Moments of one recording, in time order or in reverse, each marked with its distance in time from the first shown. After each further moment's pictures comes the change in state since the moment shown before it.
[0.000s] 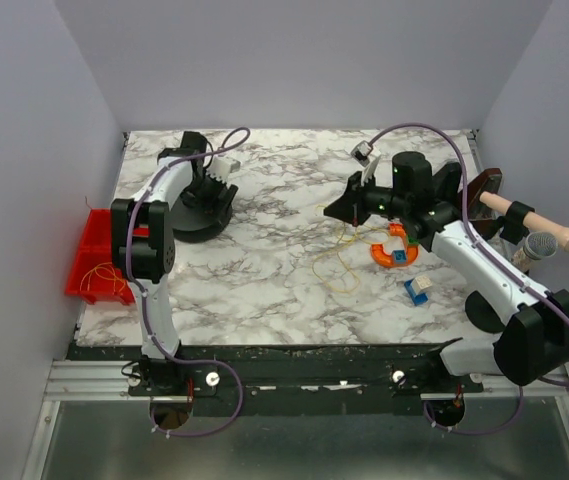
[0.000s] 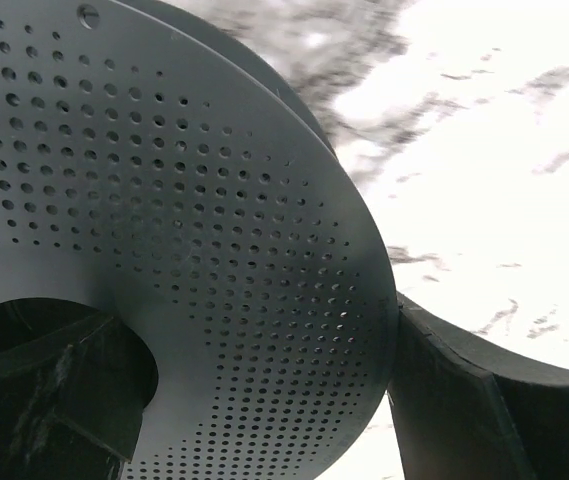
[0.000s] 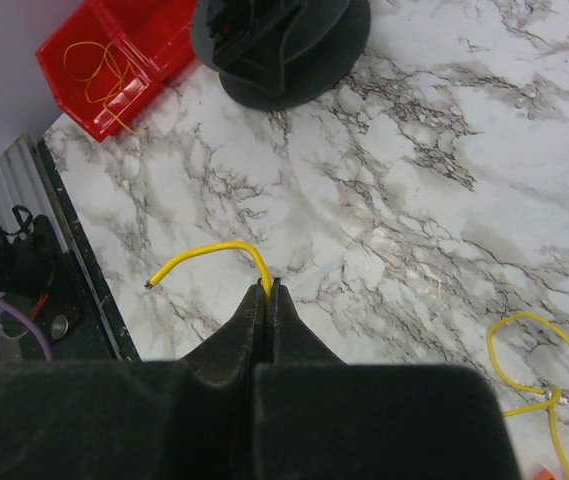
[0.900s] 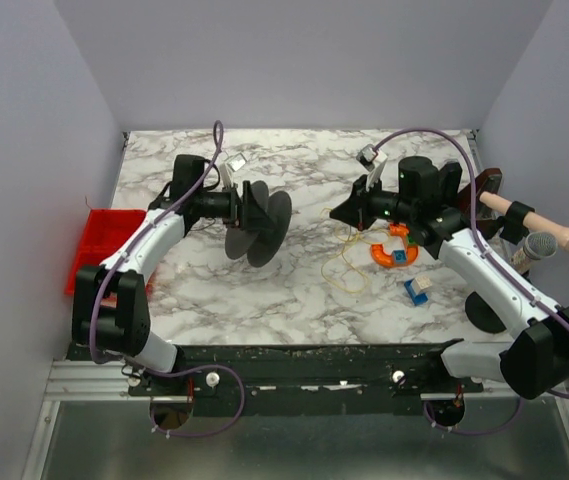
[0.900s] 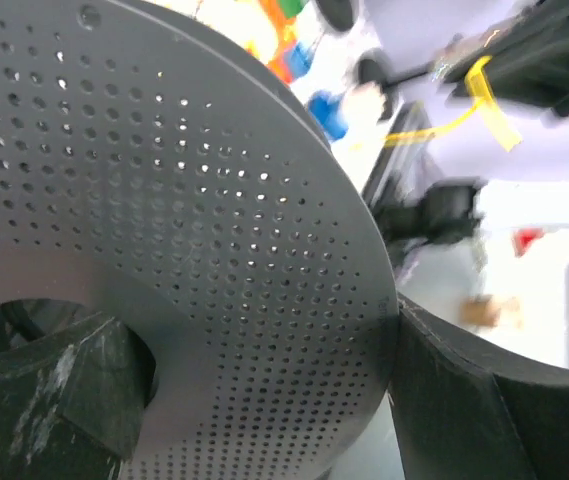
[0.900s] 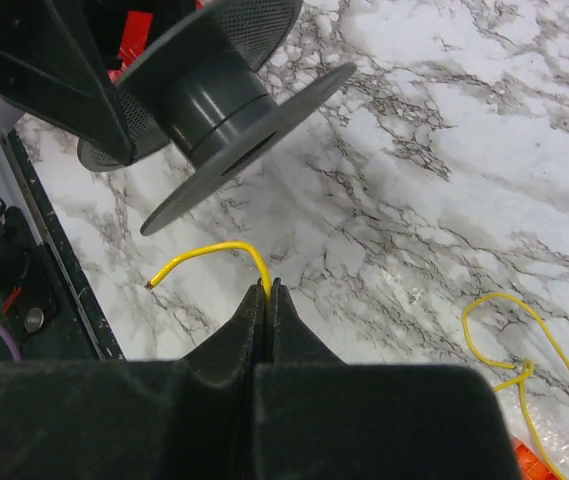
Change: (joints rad) left arm -0.127 -0.556 -0.569 0.466 0.775 -0.660; right arm 0.000 -0.087 -0.034 -0.046 0.047 -0.056
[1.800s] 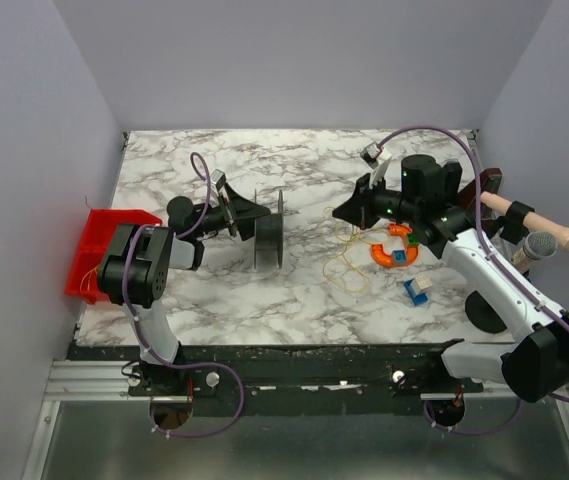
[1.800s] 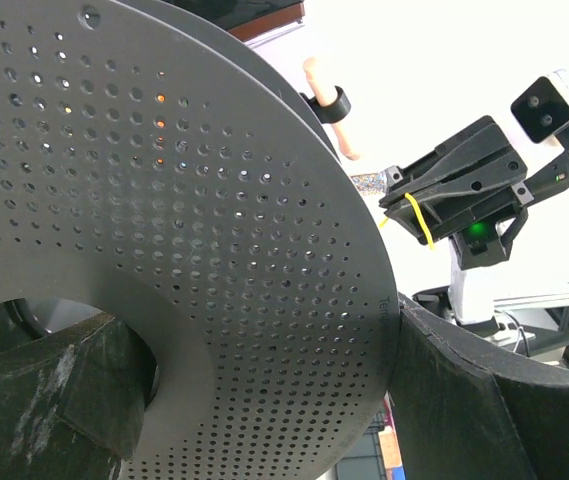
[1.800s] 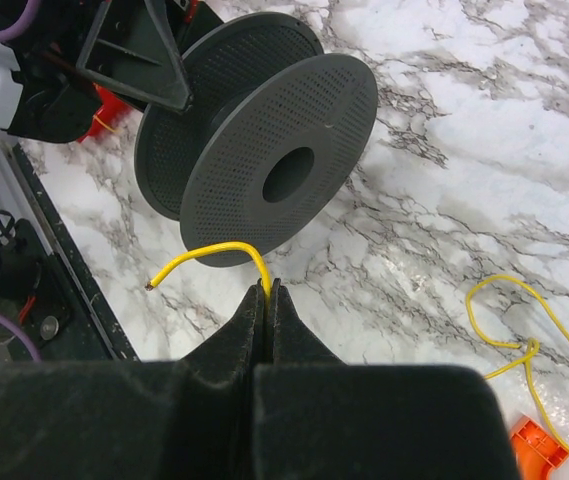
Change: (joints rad) left arm 0.066 0.295 -0.483 1.726 0.037 -1.323; right arm 0.000 -0.018 0.027 -0.056 0.032 0.043
